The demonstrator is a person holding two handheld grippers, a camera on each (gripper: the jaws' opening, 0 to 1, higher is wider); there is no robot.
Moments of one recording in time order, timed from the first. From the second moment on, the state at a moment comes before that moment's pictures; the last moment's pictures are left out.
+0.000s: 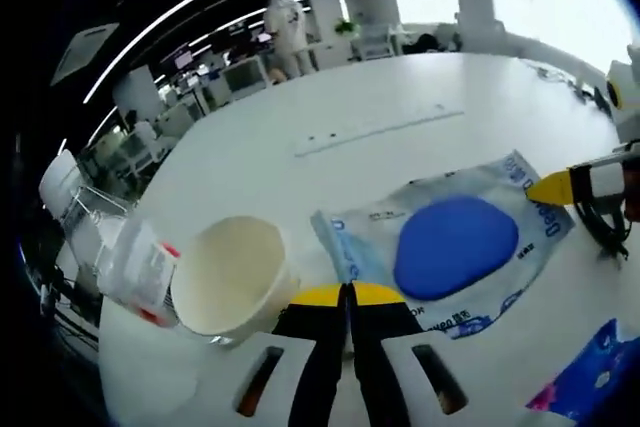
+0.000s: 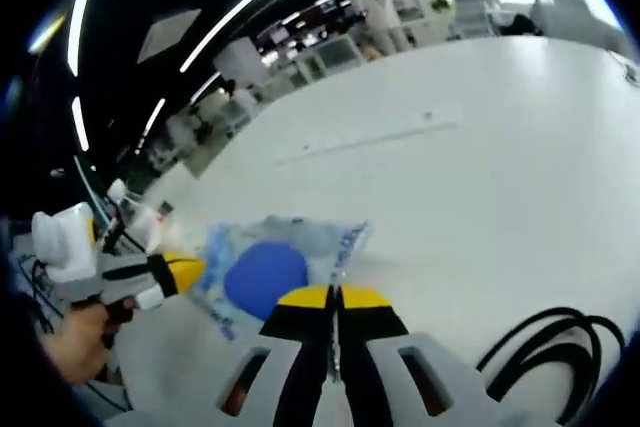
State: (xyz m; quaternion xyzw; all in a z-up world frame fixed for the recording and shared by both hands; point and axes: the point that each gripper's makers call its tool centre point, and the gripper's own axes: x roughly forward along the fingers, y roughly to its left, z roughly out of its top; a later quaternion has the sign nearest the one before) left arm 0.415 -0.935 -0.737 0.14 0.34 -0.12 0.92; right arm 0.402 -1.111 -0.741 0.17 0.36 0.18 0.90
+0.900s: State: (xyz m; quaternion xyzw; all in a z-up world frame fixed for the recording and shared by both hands) left arm 0.411 -0.931 -0.746 0.23 0.34 -0.13 0.90; right arm 0.403 -1.118 -0.754 0.11 0.36 0.23 0.90
